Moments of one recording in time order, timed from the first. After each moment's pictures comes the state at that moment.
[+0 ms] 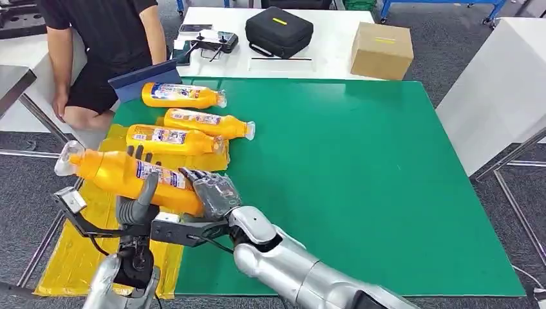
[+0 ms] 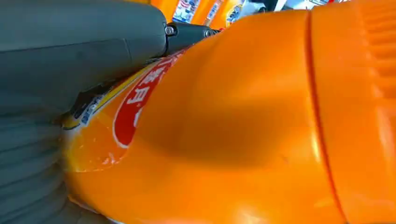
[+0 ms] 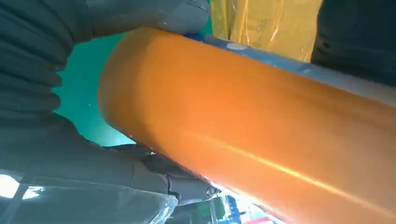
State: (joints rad) left arm -0.09 -0.12 -0.21 -1.57 0.58 0.03 -0.16; right arm -0.64 0.35 1.02 -0.81 0.60 -0.26 0.07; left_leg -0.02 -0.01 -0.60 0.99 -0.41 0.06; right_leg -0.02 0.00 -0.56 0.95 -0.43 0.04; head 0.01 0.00
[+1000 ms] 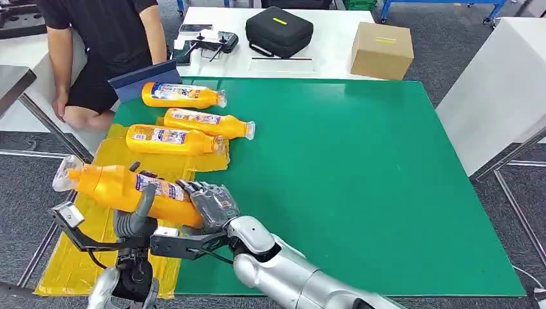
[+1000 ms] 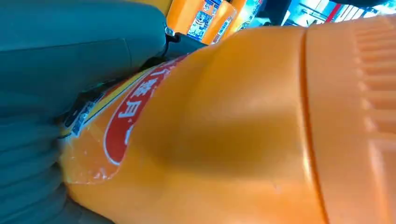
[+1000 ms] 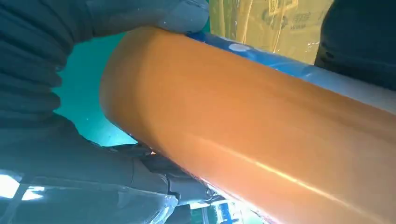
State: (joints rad) left arm -0.04 -0.12 -0.20 -1.59 0.58 0.04 -0.20; right arm -0.60 0.35 1.03 -0.80 0.61 -0.25 0.04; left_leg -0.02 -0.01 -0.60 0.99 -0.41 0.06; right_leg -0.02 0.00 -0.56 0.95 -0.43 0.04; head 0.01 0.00
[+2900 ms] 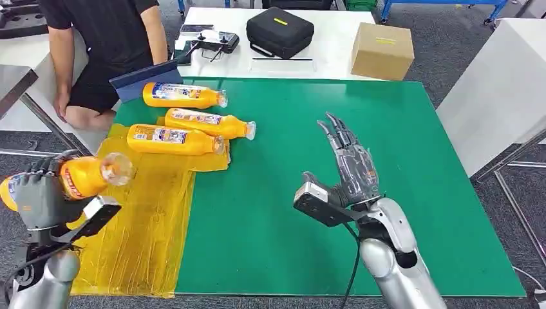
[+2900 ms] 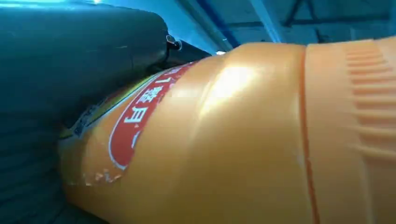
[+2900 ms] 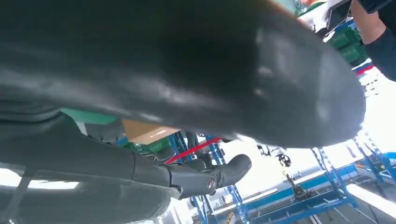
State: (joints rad) left arm -0.15 0.14 0.10 -1.39 -1.07 0.61 -0.25; right arm -0.23 -0.07 0.30 -1.71 0.84 -0.11 -0.07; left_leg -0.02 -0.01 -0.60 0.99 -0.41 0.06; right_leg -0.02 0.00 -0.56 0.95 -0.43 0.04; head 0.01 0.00
